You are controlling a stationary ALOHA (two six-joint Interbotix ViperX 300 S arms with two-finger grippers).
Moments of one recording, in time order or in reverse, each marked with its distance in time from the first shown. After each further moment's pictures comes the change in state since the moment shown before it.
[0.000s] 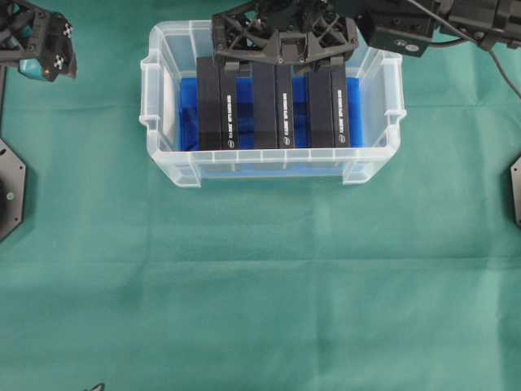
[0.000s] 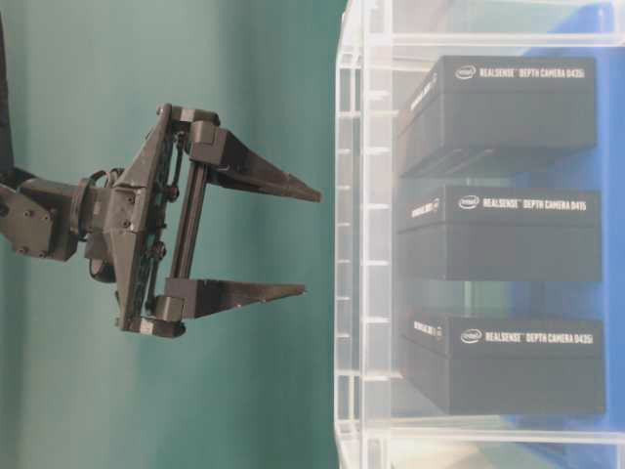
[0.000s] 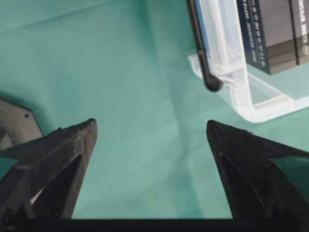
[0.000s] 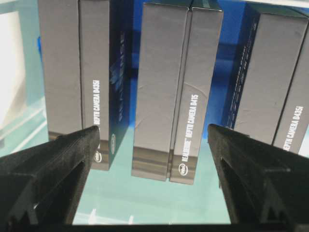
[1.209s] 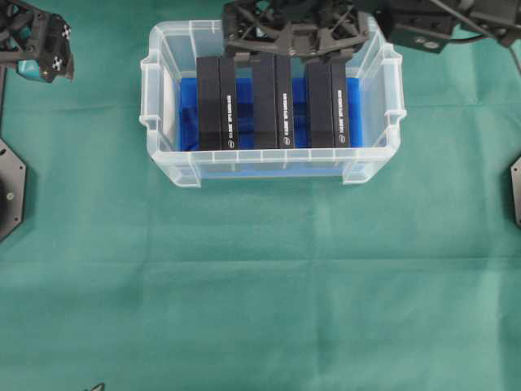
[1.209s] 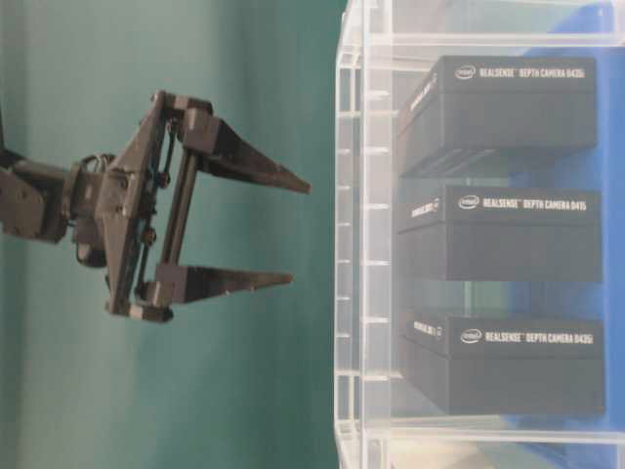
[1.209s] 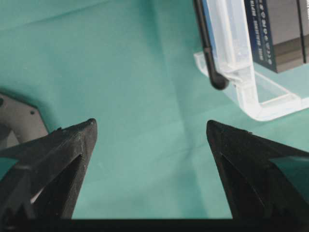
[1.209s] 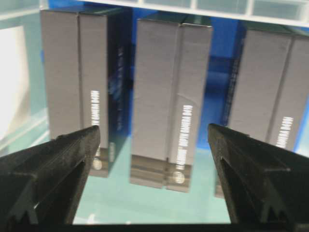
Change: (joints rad) left arm 0.000 0.000 0.002 0.003 0.015 0.003; right arm -0.005 -0.031 0.029 -0.037 -0.035 0.002
